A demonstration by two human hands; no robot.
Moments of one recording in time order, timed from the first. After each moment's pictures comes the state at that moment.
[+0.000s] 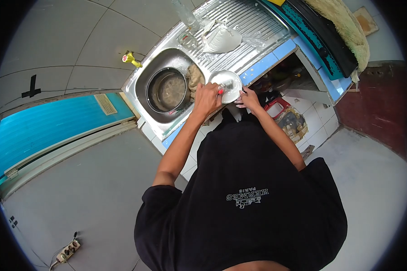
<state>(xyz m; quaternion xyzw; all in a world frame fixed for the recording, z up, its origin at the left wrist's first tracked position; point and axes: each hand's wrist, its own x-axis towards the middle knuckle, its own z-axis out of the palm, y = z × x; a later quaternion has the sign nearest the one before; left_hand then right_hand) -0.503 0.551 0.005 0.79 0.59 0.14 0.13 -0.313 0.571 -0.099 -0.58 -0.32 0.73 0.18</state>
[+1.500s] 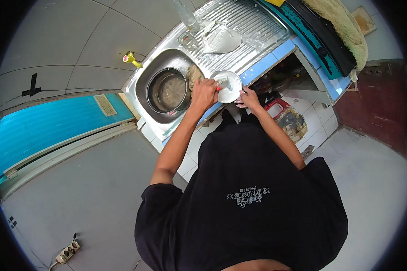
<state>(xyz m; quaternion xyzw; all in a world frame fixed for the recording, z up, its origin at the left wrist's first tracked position) -0.515 0.562 0.005 0.81 0.58 0.09 0.07 -0.313 0.571 -0.096 -0.58 -0.31 0.73 0.18</state>
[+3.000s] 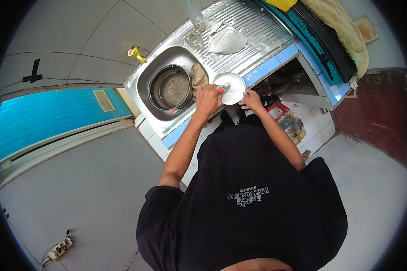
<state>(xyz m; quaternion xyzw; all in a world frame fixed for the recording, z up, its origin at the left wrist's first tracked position) -0.514 0.536 -0.008 0.74 0.62 0.22 0.10 -0.317 0.571 -0.080 -0.61 -0.39 0.68 0.14</state>
